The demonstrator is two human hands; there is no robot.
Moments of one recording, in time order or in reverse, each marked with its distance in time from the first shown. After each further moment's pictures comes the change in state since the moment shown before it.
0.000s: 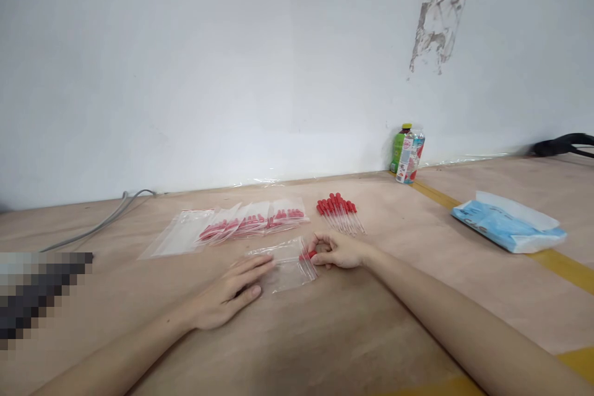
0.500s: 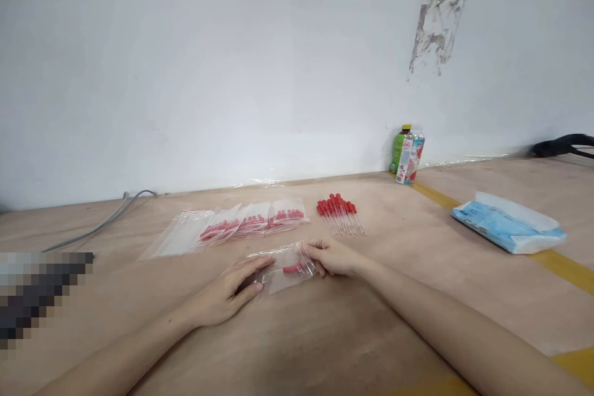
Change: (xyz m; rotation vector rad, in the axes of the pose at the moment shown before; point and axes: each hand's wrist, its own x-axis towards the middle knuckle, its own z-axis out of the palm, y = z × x) left_hand 0.003 -0.004 0.007 -0.070 0.126 0.003; right_hand 0.001 -0.015 0.027 -0.149 0.061 0.099
